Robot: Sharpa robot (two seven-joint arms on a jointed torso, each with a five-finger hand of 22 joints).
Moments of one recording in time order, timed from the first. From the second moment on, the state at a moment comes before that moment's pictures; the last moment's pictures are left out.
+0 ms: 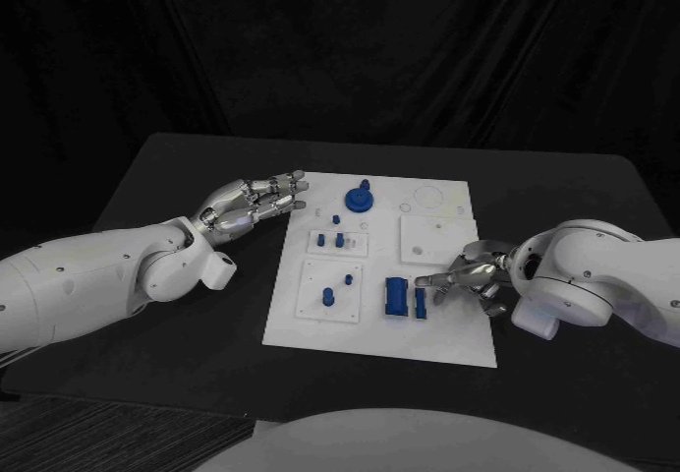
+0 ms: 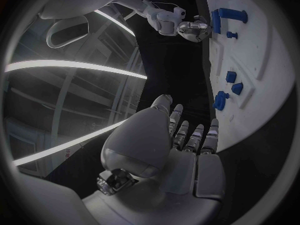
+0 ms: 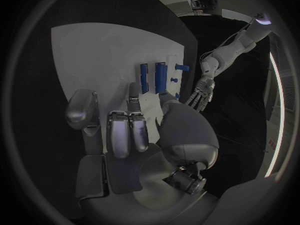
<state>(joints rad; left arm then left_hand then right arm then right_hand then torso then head) 1.17 -0.92 -0.21 1.34 -0.28 0.19 0.68 1.54 0.20 -0.10 0.17 0.58 0.60 0.12 0.05 0.05 0.05 0.08 0.25 0.03 0.07 0.22 0.07 0.01 0.14 0.10 0.29 0.04 0.35 1.29 -0.99 -0.21 1.80 -0.73 -0.08 -0.63 0.89 -0.04 0.07 0.17 0.11 1.10 0.04 0.20 0.48 1.46 -0.03 1.55 1.29 1.47 -0.09 1.53 1.30 0.06 1.43 0.02 1.02 1.29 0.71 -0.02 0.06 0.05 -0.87</state>
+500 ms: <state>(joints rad) 1.17 -0.97 -0.21 1.41 -0.28 0.15 0.68 1.52 0.18 -0.08 0.20 0.58 0.66 0.13 0.06 0.05 0.09 0.11 0.33 0.03 0.09 0.18 0.09 0.02 0.14 0.14 0.28 0.05 0.37 1.39 -1.05 -0.21 1.83 -0.56 -0.32 -0.27 0.74 0.08 -0.16 0.30 0.11 1.13 0.03 0.29 0.53 1.44 -0.04 1.32 1.29 1.44 -0.09 1.15 1.04 0.15 1.28 0.02 0.59 1.29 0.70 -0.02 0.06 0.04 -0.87</state>
